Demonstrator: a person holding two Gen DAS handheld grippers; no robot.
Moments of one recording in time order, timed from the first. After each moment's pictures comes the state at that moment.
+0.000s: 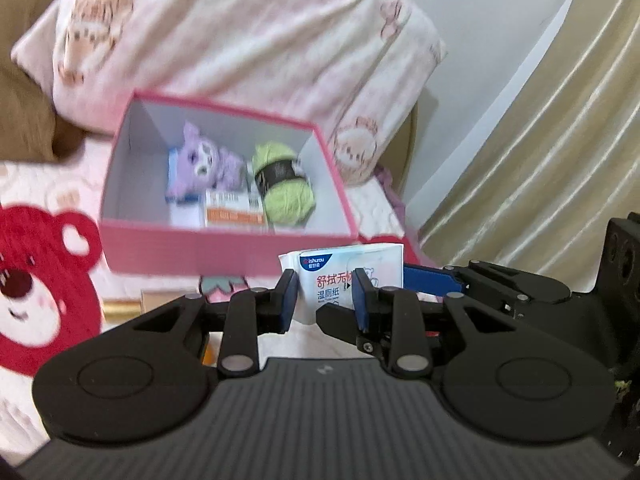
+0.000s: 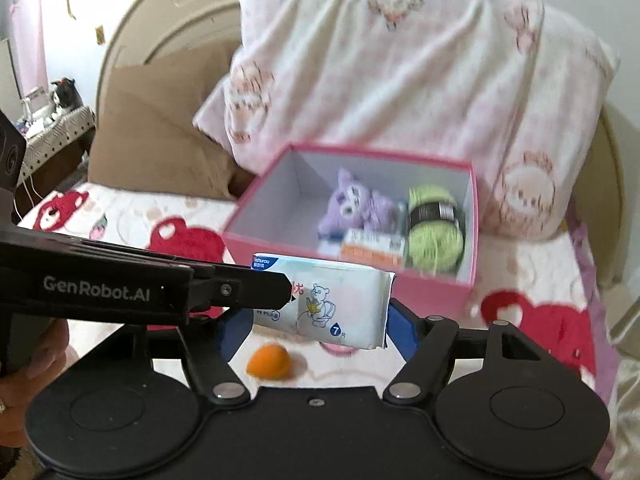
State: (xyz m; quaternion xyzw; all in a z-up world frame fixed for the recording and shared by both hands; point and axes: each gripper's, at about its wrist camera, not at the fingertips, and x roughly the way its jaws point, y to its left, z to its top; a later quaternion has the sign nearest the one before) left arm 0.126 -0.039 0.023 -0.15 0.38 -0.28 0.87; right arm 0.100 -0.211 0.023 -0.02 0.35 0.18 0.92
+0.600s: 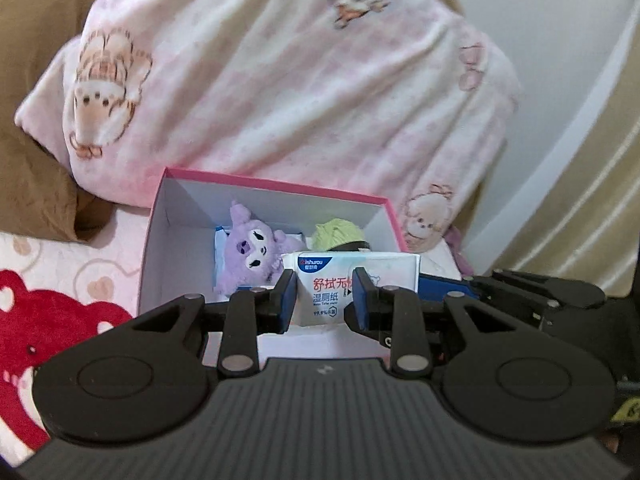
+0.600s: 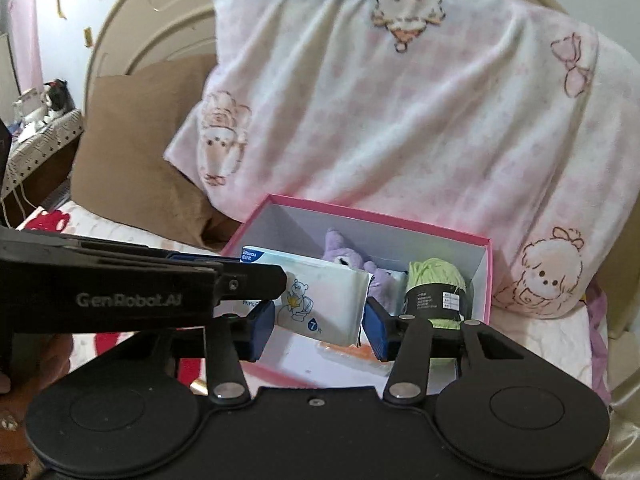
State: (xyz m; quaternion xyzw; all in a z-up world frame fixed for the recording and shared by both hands) left arm 0.251 -0.045 0.029 -0.14 0.38 -0.20 0.89; right arm 0.228 -0.199 0.040 -0.04 0.37 0.19 0.91
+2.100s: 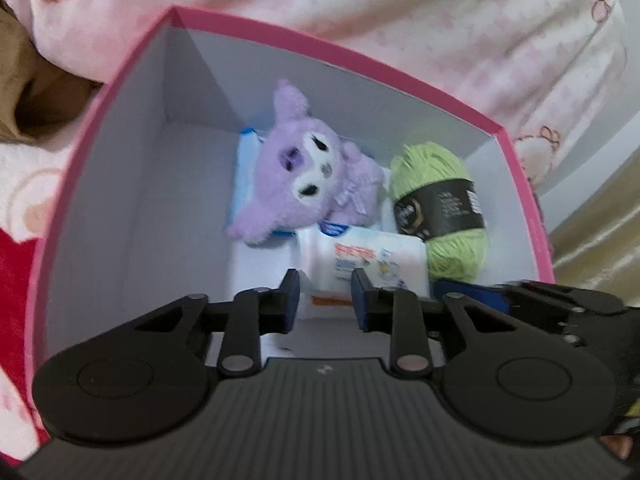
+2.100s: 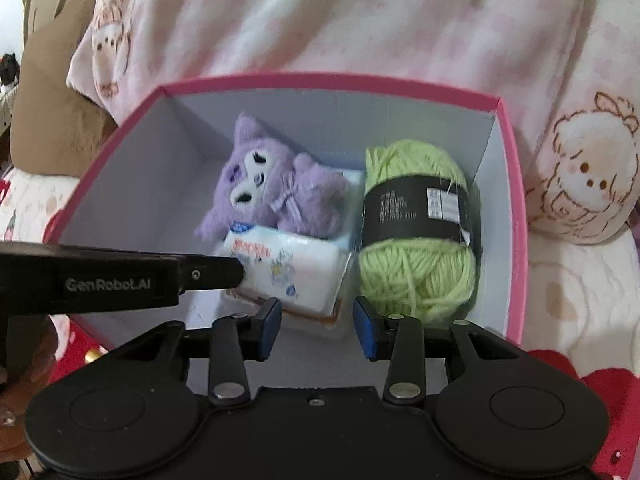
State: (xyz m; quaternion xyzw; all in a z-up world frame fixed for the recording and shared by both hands) left arm 0.317 -0.063 -0.108 -0.17 0.47 -0.17 0.85; right arm 0.300 -0.231 -0.083 -0.02 0.46 0.16 0.87
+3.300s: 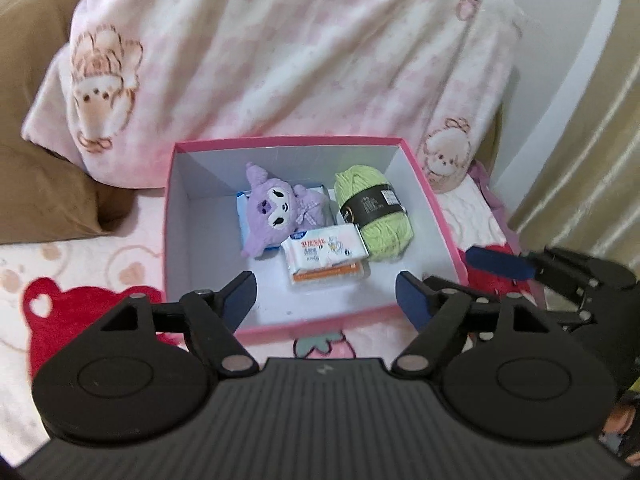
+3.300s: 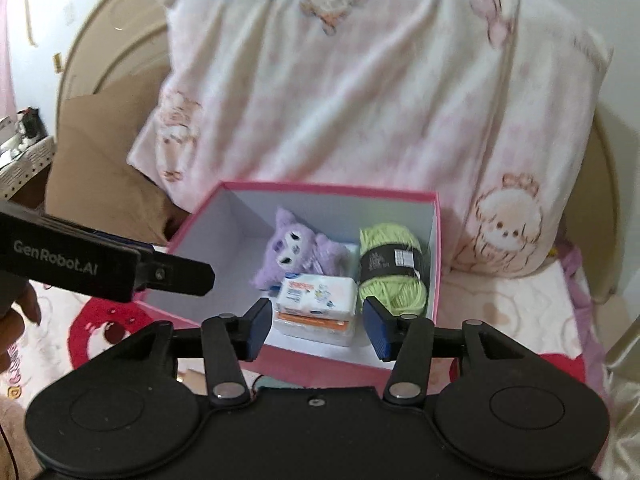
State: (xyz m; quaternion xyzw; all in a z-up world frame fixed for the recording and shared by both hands) left arm 0.221 -0.061 0.037 -0.03 0.43 -0.19 0.88; right arm 0.186 -0.244 0.016 -0.01 0.34 0.15 0.93
